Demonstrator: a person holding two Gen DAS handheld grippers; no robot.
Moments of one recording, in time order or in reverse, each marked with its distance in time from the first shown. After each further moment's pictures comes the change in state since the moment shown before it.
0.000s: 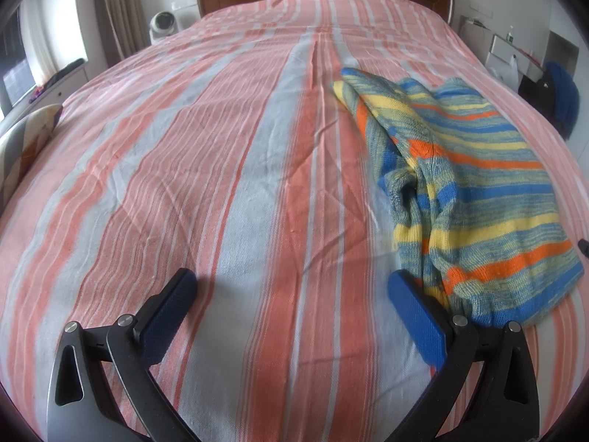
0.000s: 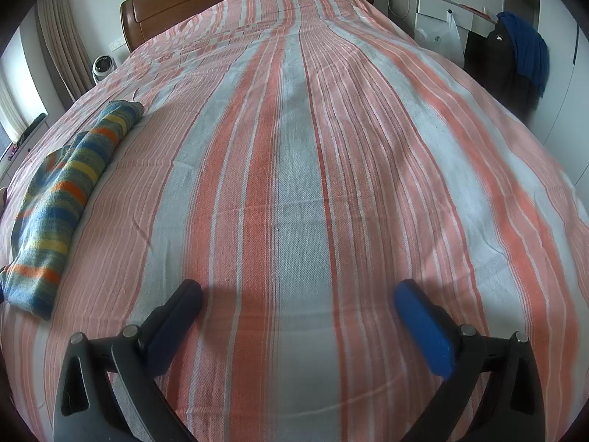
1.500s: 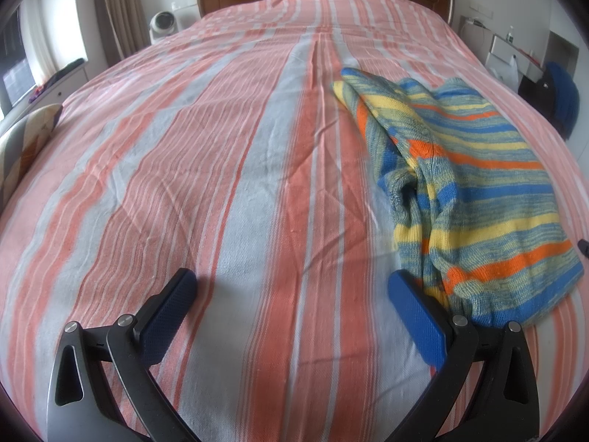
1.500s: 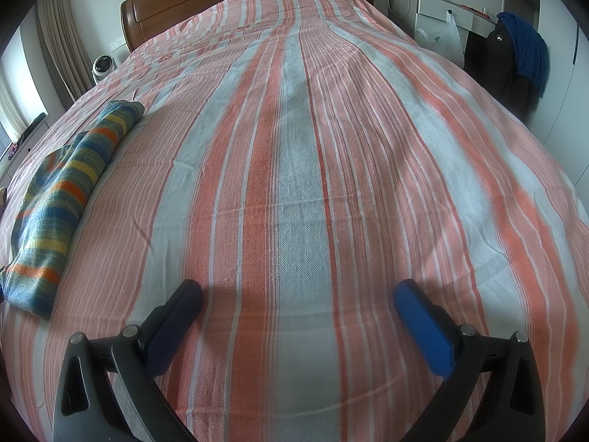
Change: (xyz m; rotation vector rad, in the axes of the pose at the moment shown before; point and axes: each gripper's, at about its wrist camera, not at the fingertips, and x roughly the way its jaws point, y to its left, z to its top) left arm -0.003 -0.002 -0.005 0.001 0.000 0.000; right arm 0.001 0.001 0.000 0.000 0.001 0.000
